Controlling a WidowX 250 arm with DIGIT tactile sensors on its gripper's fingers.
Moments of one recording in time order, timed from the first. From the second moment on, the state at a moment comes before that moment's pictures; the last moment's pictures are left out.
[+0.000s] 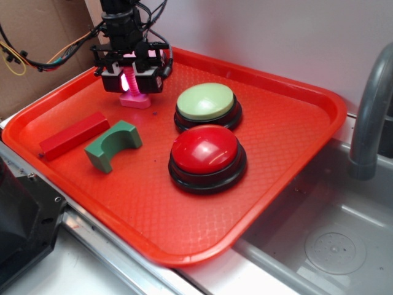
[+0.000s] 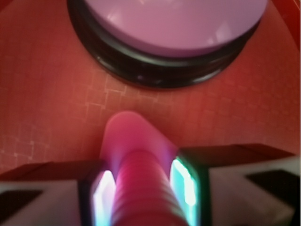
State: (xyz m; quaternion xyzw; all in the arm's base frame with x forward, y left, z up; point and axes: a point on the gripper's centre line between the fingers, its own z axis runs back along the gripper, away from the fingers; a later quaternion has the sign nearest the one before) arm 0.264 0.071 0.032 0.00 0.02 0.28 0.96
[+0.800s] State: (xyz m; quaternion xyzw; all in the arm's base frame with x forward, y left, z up) arm 0.242 0.062 0.085 -0.05 0.03 0.26 0.96
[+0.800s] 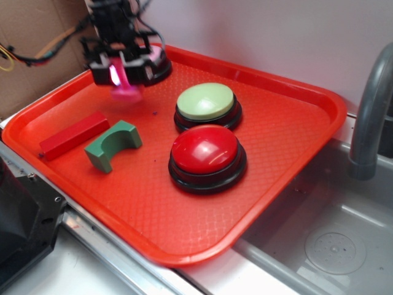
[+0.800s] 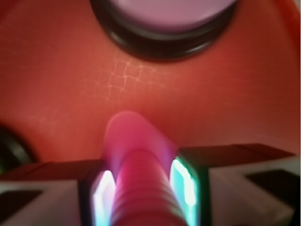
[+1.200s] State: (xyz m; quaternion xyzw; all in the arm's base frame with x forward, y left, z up) arm 0.209 0.047 0.157 -0.04 0.01 0.22 0.98
